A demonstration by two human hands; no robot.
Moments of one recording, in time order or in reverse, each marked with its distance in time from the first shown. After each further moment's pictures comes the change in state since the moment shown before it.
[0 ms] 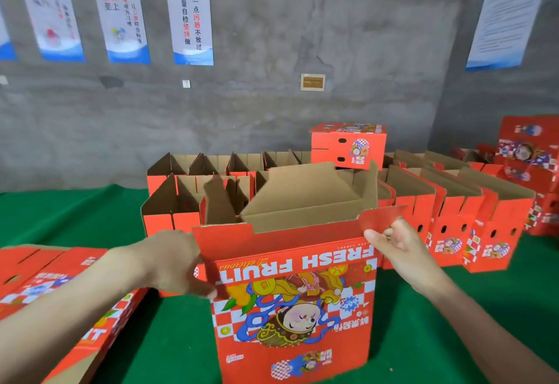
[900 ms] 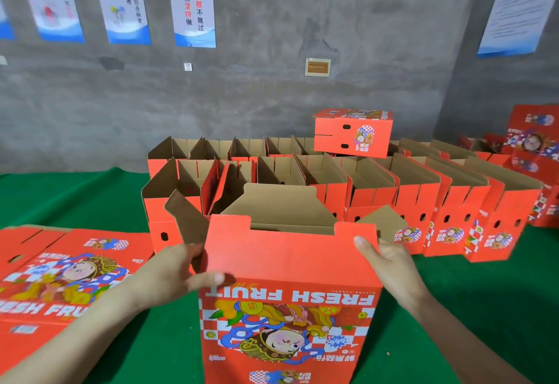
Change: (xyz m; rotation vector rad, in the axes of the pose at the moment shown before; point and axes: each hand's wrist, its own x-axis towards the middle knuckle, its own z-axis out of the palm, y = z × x) left_hand 0.001 0.013 0.062 -0.703 0.251 -0.123; right_hand -0.021 0.027 0.029 -0.172 0.058 0.100
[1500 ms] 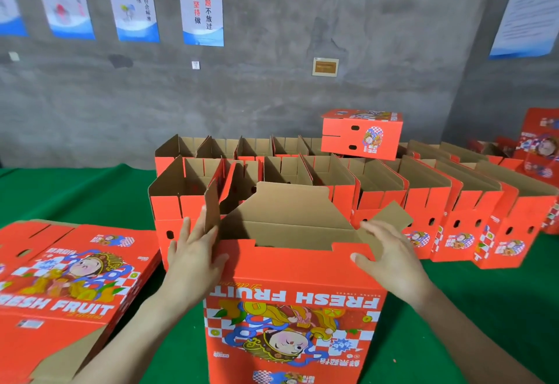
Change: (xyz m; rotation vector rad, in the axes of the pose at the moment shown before) left_hand 0.025 0.007 0.035 0.036 0.375 -0.148; right_hand 0.014 -0.013 0.001 -0.494 -0.026 -0.073
